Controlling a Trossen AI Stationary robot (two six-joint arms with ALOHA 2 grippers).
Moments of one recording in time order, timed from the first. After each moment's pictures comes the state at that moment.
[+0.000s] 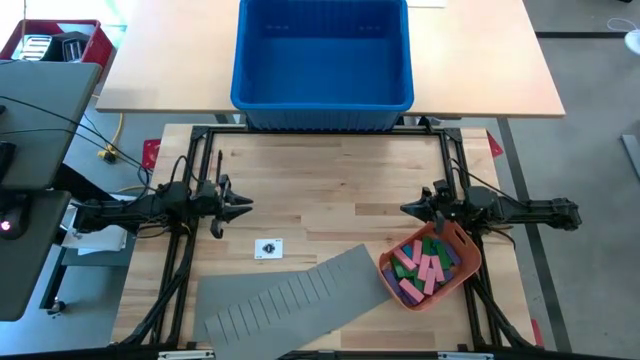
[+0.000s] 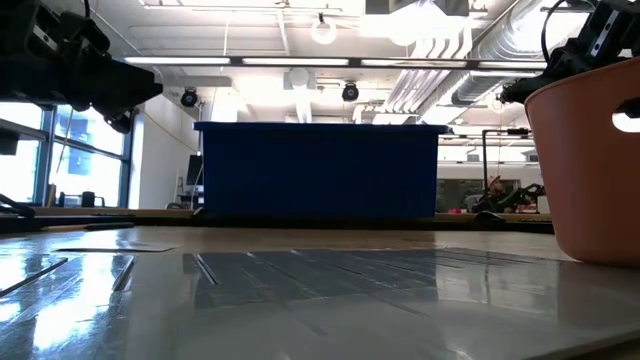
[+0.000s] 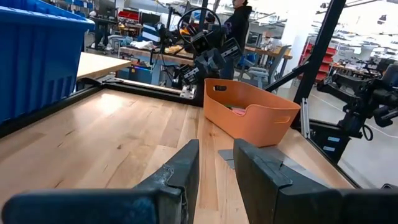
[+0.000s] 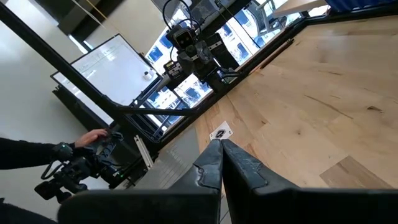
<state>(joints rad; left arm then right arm) 0.06 0.00 0.01 0.01 0.01 -0.18 0.01 0.05 0.01 0.01 0.04 0.70</state>
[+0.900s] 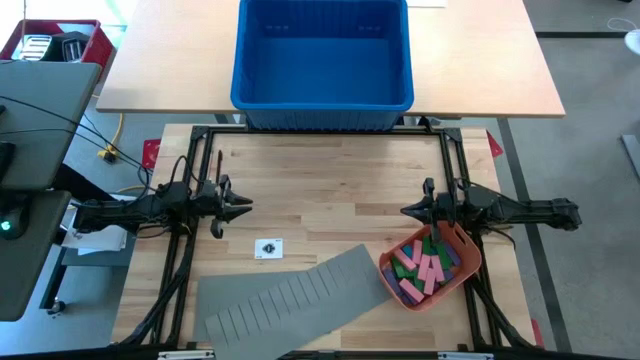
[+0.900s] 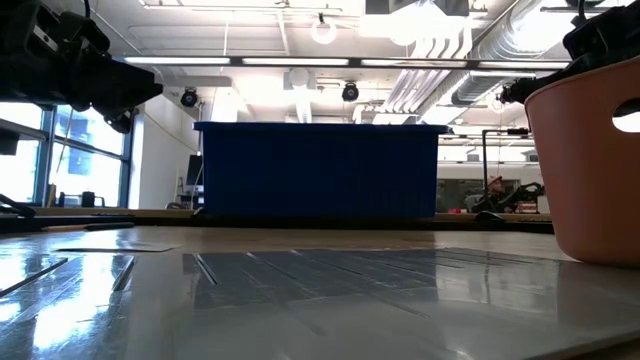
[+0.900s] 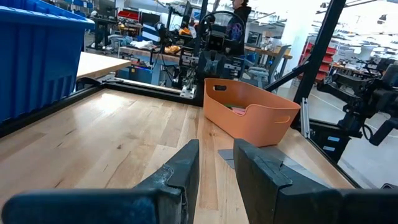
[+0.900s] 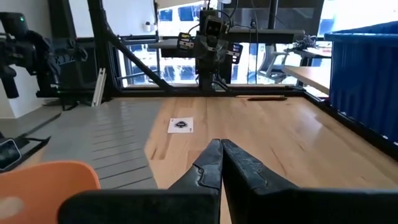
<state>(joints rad) 0.06 0.00 0.01 0.01 0.01 -0.18 0.01 0.05 0.01 0.01 -0.01 -0.02</state>
